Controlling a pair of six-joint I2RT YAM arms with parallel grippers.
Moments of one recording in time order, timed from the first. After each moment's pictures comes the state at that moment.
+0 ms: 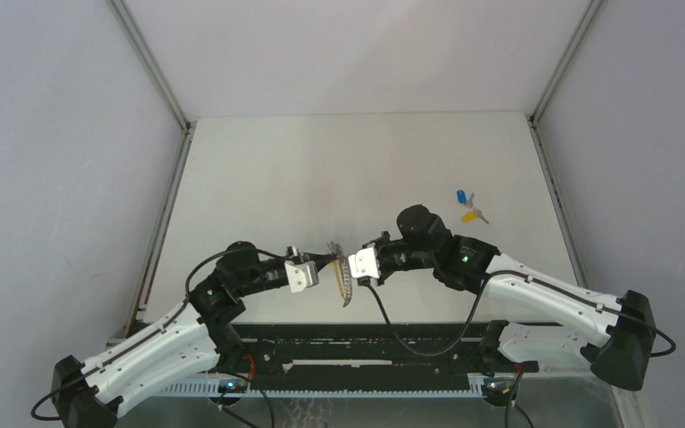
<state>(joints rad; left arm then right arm) -0.82 0.65 0.43 0.11 0.45 0.52 0.98 1.09 0.89 -0.29 -0.44 -0.87</state>
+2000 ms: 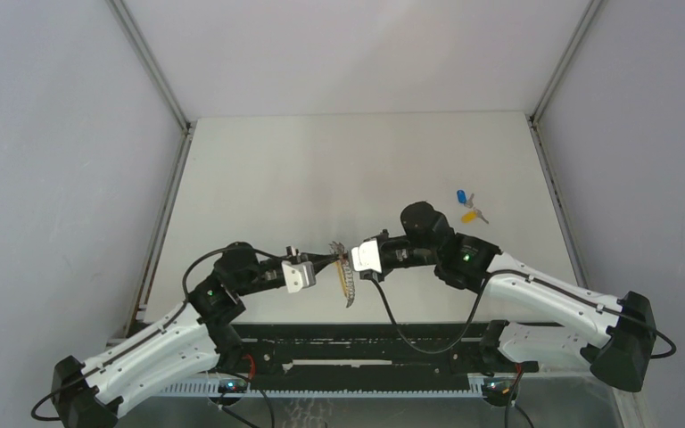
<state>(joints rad) -0.82 0.65 0.43 0.16 0.49 0.49 0.97 1.09 0.89 -0.23 -0.50 -0.79</state>
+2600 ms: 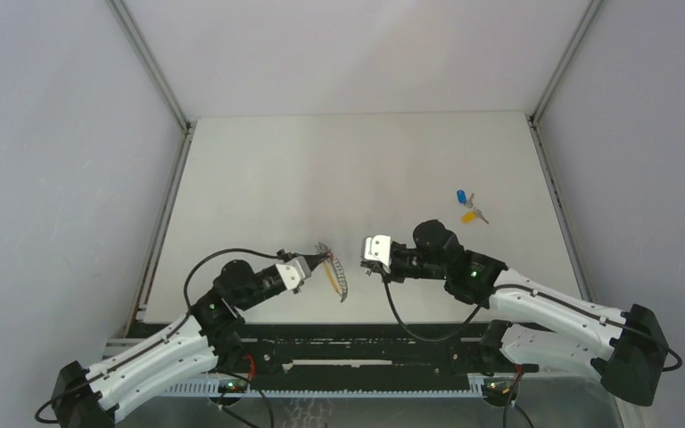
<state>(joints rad) -0.84 0.56 0.26 0.28 0.25 0.35 0.92 0.99 0.70 -0.12 -0.40 -0.51</state>
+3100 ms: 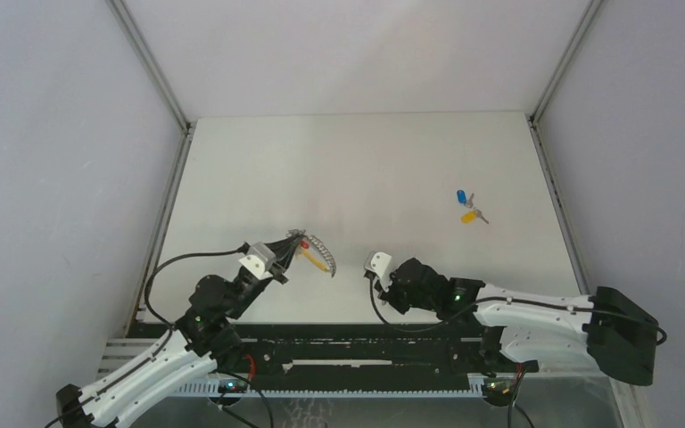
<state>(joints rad) -0.84 0.35 0.21 0.33 -0.08 0.17 1.10 1.01 0.44 -0.10 0.02 -0.05</state>
